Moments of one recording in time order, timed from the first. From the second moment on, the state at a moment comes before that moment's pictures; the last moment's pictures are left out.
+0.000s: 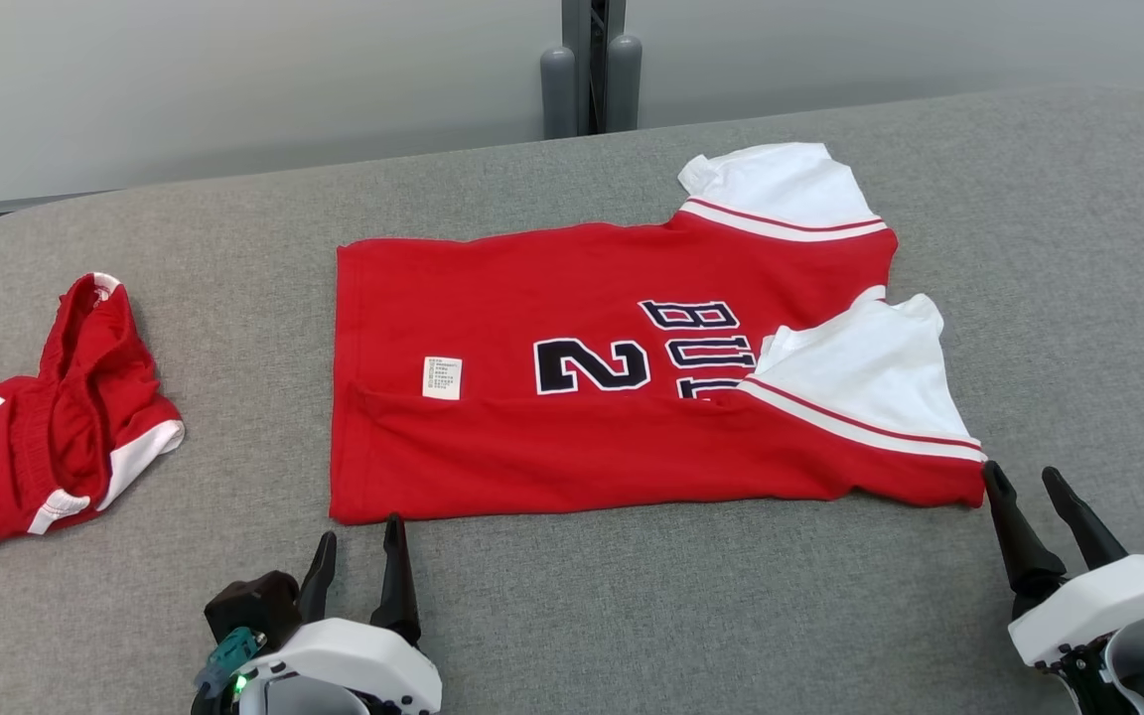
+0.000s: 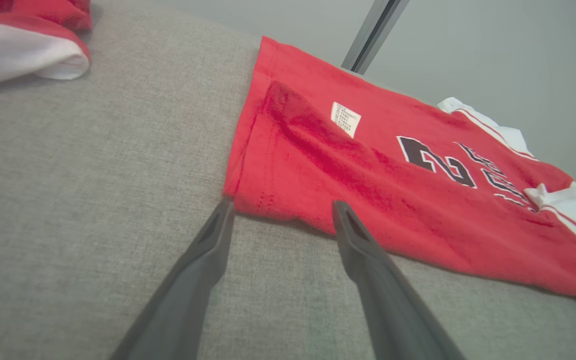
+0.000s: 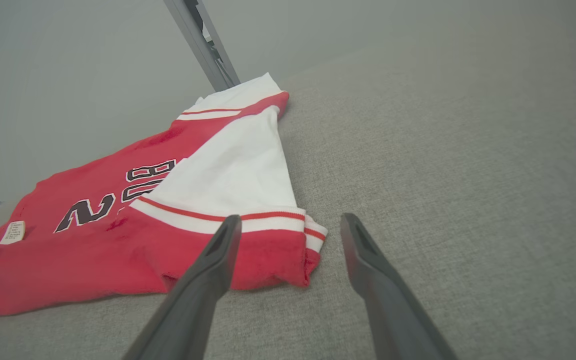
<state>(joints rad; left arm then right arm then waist) -0.13 0.05 -0.33 0.45 -0.63 0.19 -0.26 -0.23 -0.35 0.31 0.54 0.79 0.13 -0.23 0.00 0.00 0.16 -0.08</state>
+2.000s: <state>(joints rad) -0.34 0.05 -0.42 0.64 -0.88 0.16 -0.27 -0.40 -0.33 0.42 0.73 0.89 0.13 -0.22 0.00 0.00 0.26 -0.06</state>
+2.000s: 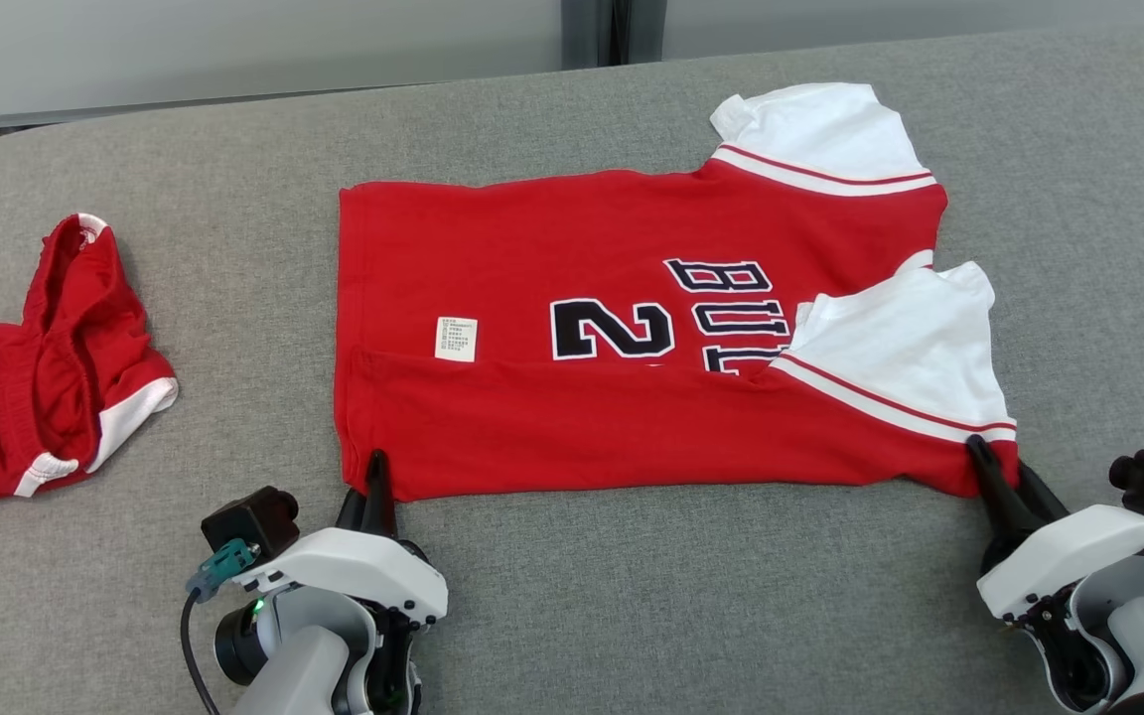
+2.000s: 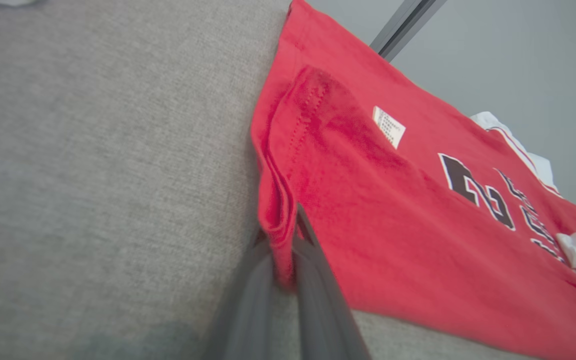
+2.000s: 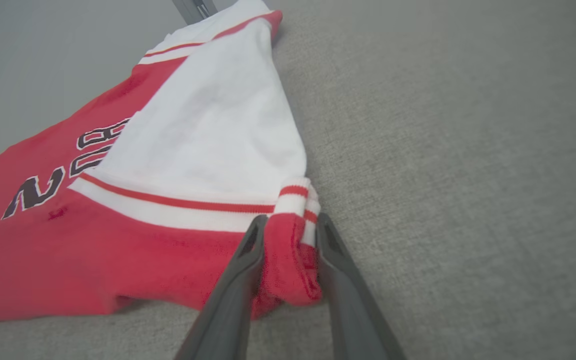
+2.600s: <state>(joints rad) -0.32 0.04 -0.40 0.64 -0.87 0.15 -0.26 -0.40 -0.38 0.49 0.72 0.91 0.13 -0.23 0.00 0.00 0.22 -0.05</state>
